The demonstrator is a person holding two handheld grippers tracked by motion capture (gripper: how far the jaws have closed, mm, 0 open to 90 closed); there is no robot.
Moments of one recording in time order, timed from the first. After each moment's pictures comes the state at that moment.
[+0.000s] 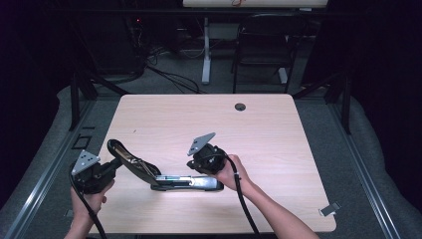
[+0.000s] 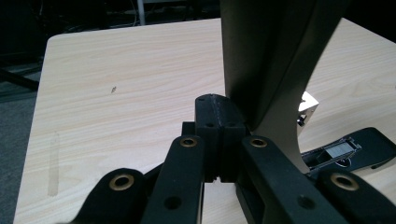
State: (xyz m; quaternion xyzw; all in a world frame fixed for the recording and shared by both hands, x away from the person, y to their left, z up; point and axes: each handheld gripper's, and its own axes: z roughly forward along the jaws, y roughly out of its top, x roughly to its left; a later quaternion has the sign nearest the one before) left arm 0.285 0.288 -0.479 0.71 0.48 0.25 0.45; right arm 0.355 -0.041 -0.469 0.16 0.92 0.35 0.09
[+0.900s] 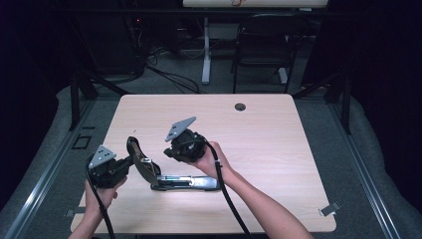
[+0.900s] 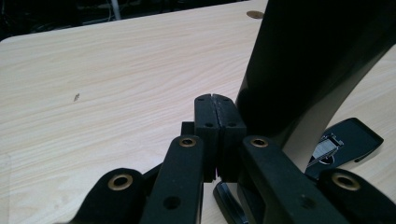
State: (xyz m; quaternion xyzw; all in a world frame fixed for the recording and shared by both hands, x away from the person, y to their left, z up) left arm 0.303 0.263 -0.484 0.74 0.45 0.22 0.44; right arm 0.362 0.008 -0.422 0.13 0.90 0.40 0.09
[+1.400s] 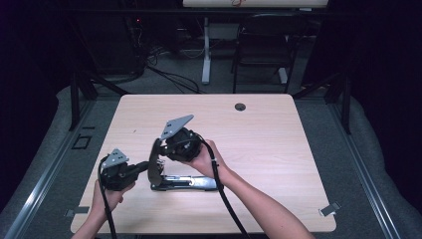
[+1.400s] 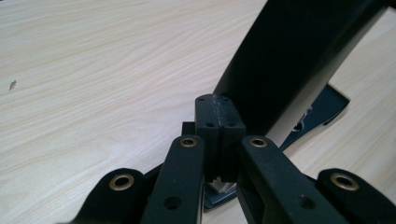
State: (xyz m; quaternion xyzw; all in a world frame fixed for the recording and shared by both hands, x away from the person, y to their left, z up) left arm 0.306 0.243 -0.497 0.79 0.41 0.17 0.42; right arm 0.355 0.013 -0.406 0.11 0.89 0.43 0.09
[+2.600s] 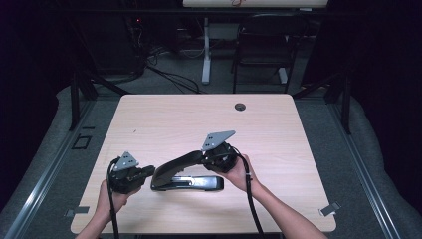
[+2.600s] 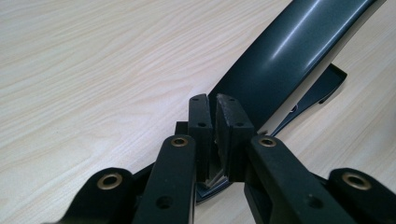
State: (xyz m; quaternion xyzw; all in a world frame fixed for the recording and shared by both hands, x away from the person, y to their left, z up) left arm 0.306 0.230 -0.504 0.82 0.39 0.16 0.40; right arm 0.347 -0.074 -0.455 0.17 0.88 0.43 0.10
